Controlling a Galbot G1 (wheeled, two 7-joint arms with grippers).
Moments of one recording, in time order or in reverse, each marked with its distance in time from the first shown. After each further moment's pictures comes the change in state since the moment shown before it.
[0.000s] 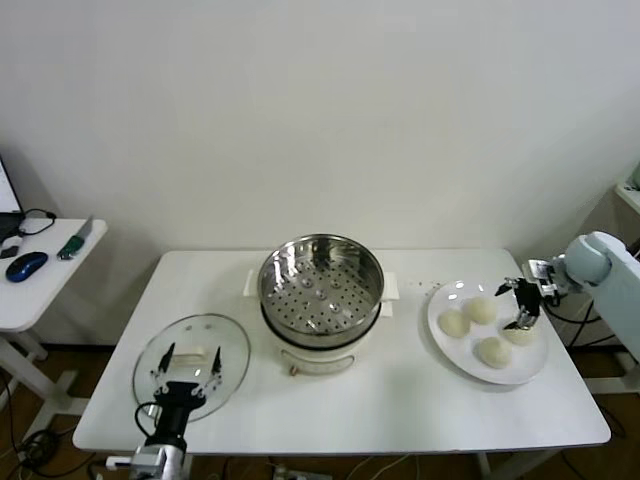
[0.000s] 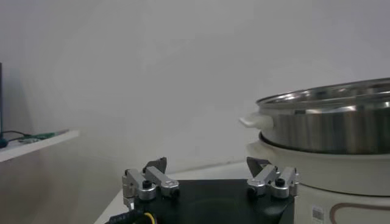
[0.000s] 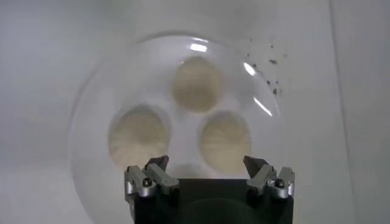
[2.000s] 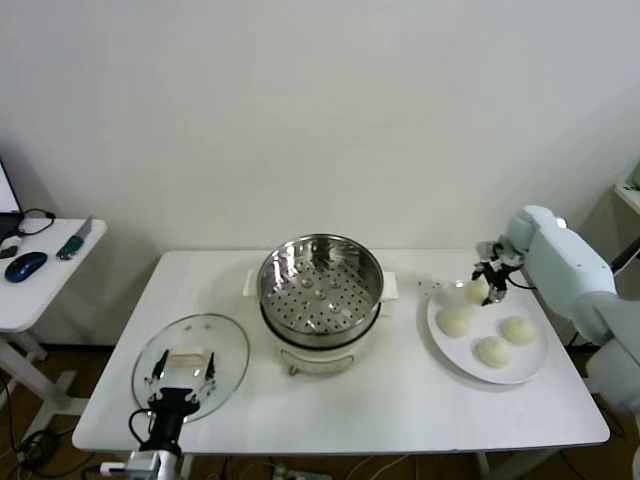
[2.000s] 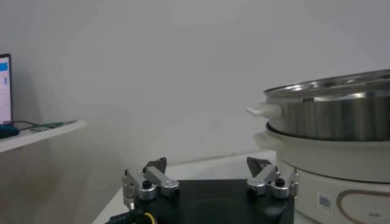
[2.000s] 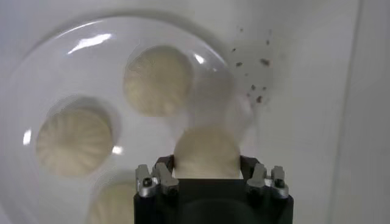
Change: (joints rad) left arm 0.012 0.001 -0.021 0.018 -0.017 -0.006 -0.001; right arm 0.226 0.341 -0.126 -0.426 -0.199 0.192 0.009
